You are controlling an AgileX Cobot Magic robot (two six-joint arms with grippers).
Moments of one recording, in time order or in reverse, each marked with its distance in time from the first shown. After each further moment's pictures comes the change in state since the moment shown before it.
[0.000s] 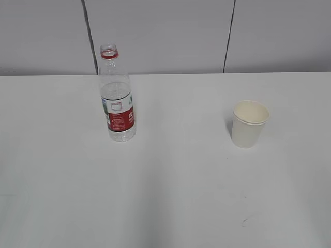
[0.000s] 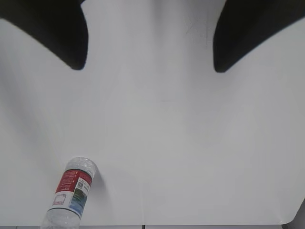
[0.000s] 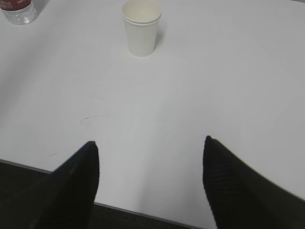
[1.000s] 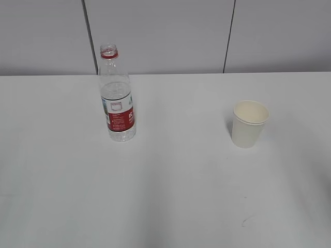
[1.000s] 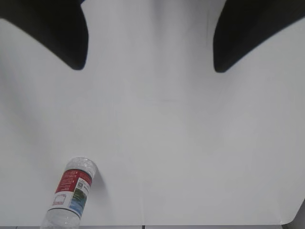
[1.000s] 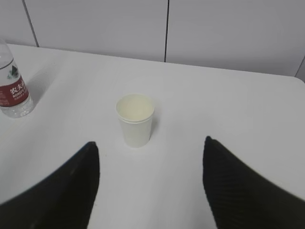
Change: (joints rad) left arm 0.000 0.000 0.000 0.000 0.000 0.000; right arm 0.000 0.391 -0.019 0.040 -0.576 0.000
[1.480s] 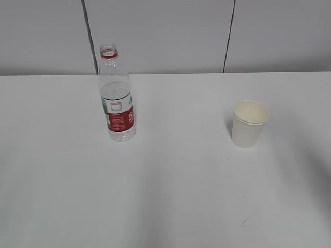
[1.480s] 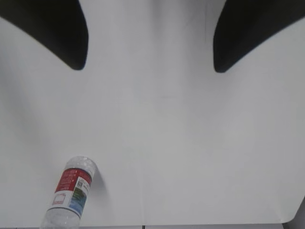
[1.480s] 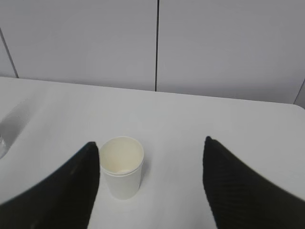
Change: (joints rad) left arm 0.000 0.024 -0.005 0.000 -0.011 0.011; right arm 0.000 0.324 0.000 0.008 -0.383 0.000
